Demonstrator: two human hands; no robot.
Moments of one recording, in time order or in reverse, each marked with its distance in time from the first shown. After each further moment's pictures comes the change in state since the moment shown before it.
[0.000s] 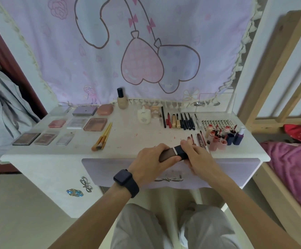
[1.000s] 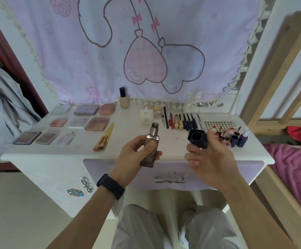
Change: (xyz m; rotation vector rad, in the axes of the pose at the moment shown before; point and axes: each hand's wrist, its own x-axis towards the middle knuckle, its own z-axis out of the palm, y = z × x) left_hand -0.015 -0.018 -0.033 -1.150 0.134 -0.240; right_hand -0.007 -0.014 -0.019 1.183 -0.507 0.069
